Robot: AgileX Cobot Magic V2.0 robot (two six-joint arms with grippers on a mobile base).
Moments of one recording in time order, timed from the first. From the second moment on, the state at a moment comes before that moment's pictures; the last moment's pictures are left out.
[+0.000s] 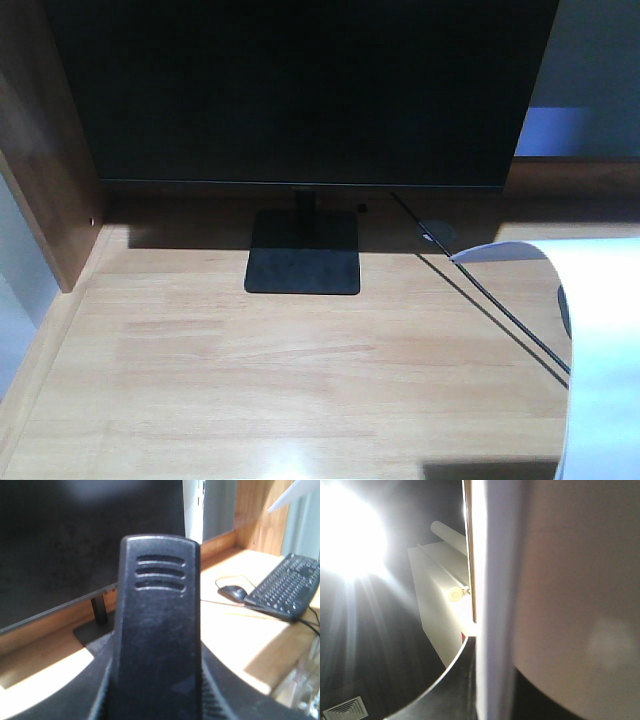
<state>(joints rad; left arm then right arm) -0.67 0.19 -0.65 -0.01 0.72 0.07 0.14 0.22 -0.06 -0.11 -1.09 1.51</state>
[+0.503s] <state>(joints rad) -0.67 0.74 -0.65 -0.45 0.38 0.63 0.14 0.22 -0.06 -0.11 -1.09 1.51</state>
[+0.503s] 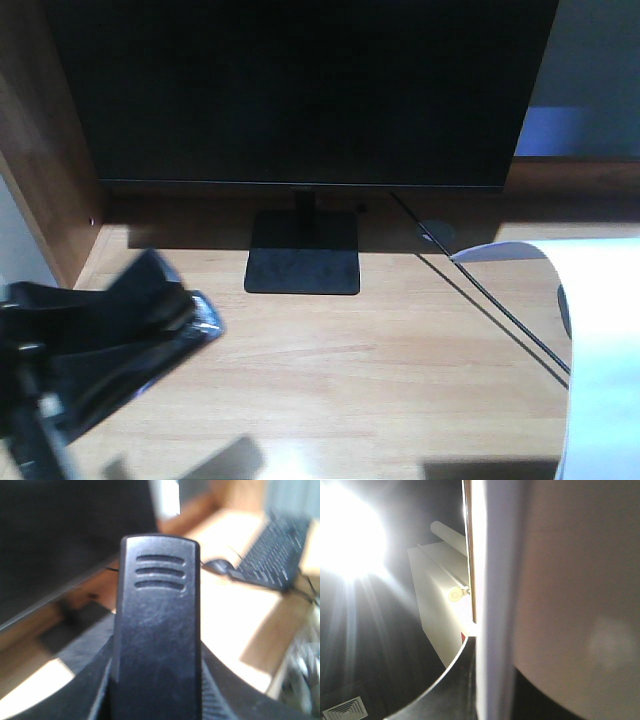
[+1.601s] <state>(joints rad) -0.17 1.45 -0.78 -1.21 0.82 2.07 0.14 0.22 -0.06 -0.11 -1.09 1.51</state>
